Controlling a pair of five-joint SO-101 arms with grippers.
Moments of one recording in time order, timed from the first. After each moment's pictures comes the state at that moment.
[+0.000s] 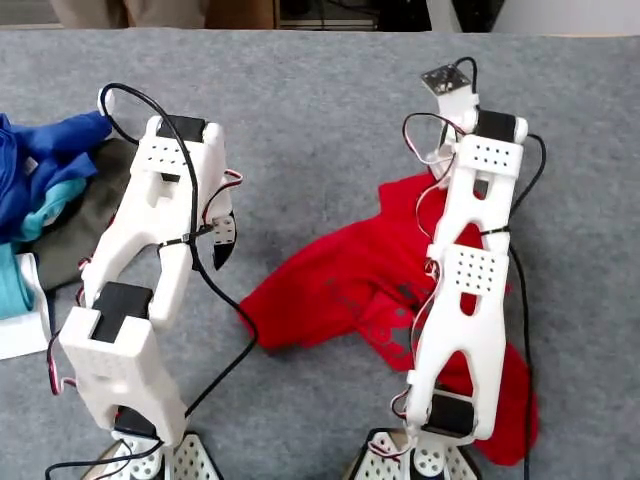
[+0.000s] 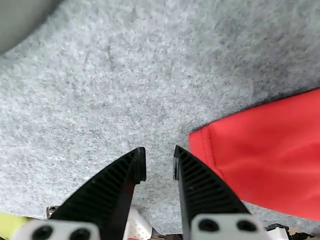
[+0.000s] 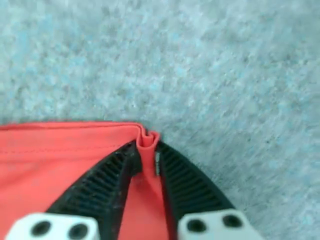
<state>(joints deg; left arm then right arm) 5.8 16.1 -6.9 100.2 10.1 9.4 80.4 -91.9 93.2 24.5</state>
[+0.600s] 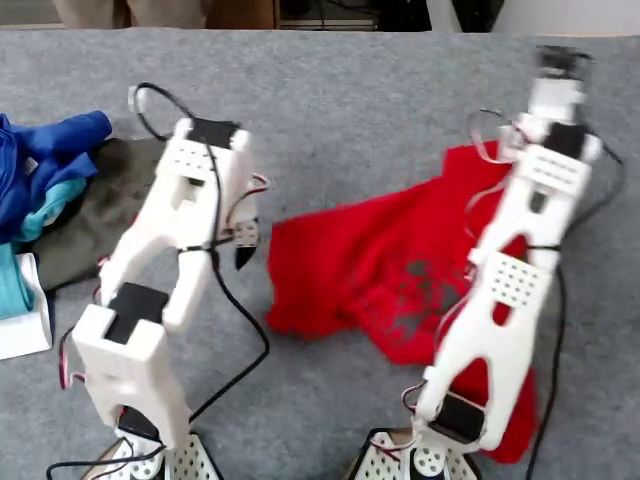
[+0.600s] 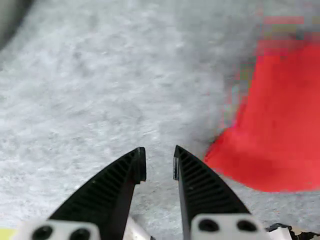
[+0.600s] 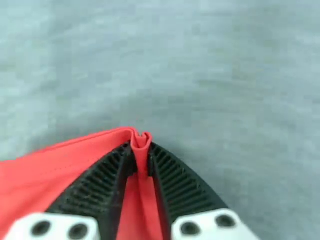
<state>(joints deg) 13.1 17.4 -8.7 98.1 10.8 24.0 78.2 -93.0 78.3 4.3</state>
